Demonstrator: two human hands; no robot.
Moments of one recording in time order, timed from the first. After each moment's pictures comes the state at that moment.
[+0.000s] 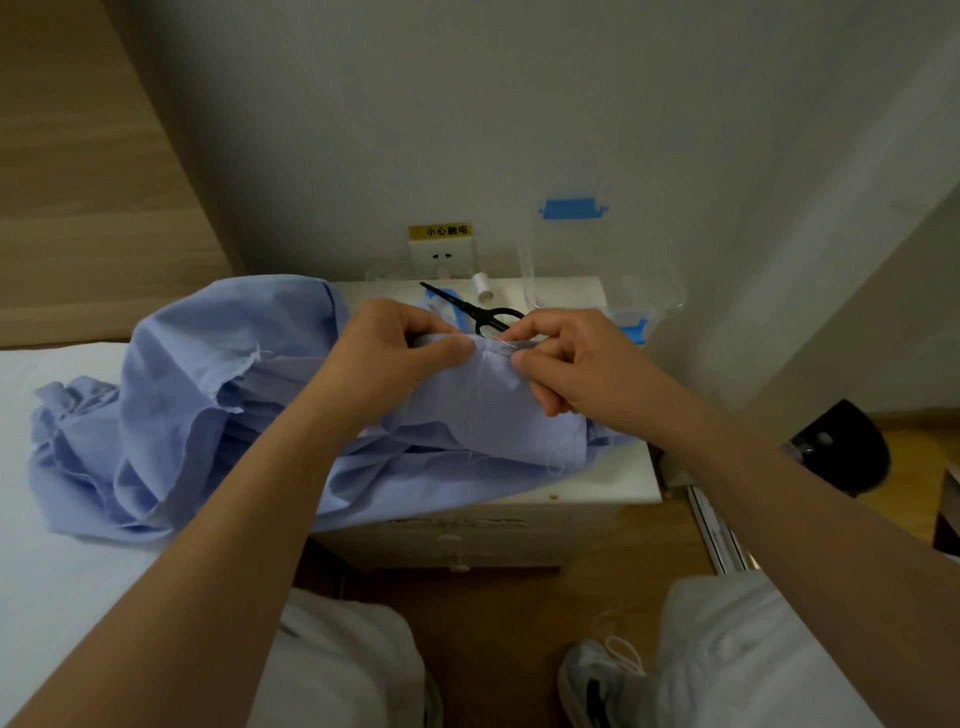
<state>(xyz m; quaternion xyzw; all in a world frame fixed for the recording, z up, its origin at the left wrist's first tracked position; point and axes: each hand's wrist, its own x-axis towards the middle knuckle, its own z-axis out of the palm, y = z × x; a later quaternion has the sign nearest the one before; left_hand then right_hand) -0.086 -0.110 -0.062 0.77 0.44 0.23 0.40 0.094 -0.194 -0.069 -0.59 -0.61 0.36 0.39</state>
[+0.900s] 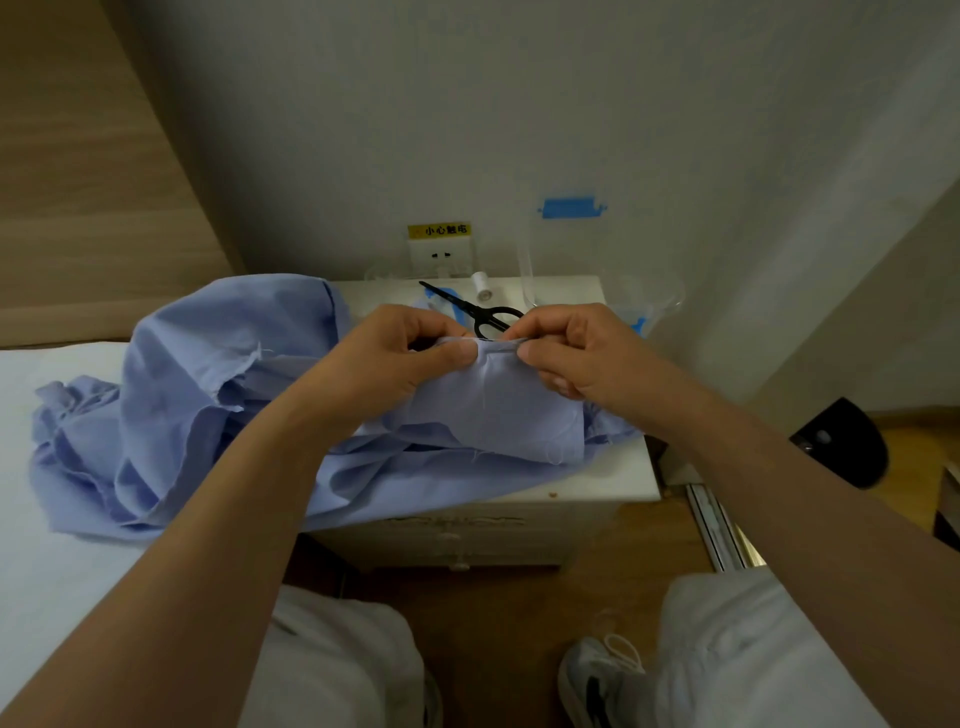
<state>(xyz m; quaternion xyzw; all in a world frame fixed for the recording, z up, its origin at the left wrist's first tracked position) -0.090 -0.113 -0.056 0.78 0.37 0.17 0.48 0.100 -0.192 -0.065 -0.56 -0.57 0.44 0.42</state>
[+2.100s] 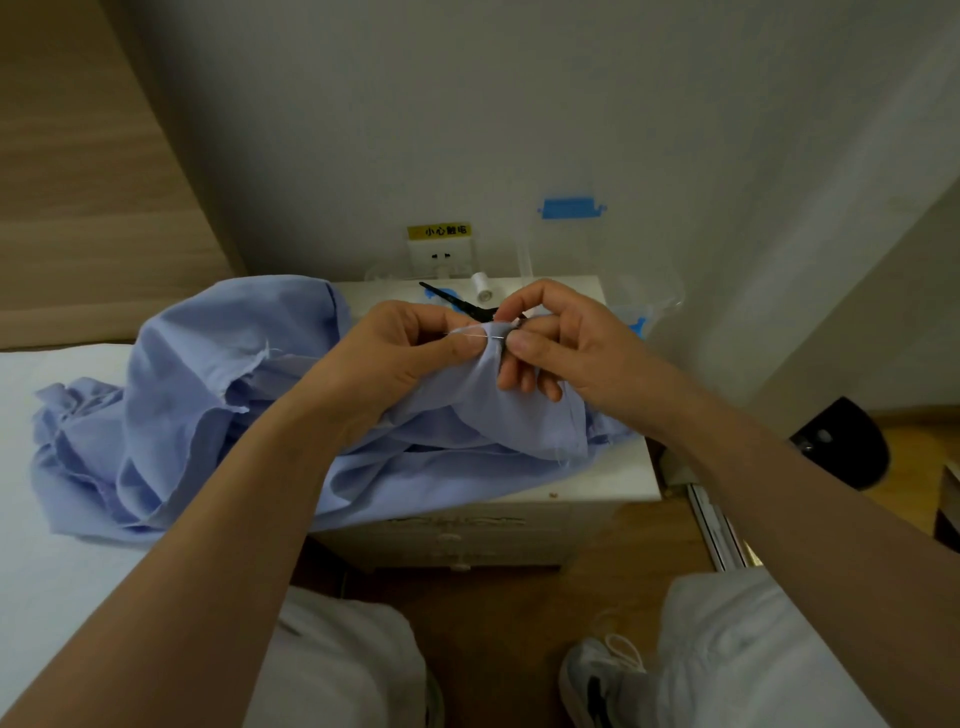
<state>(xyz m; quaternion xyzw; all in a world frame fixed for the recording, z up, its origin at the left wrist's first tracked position) -0.085 -0.119 -0.054 0.70 0.33 0.21 0.59 0.098 -0.191 -0.069 -0.49 -0.60 0.44 0.45</state>
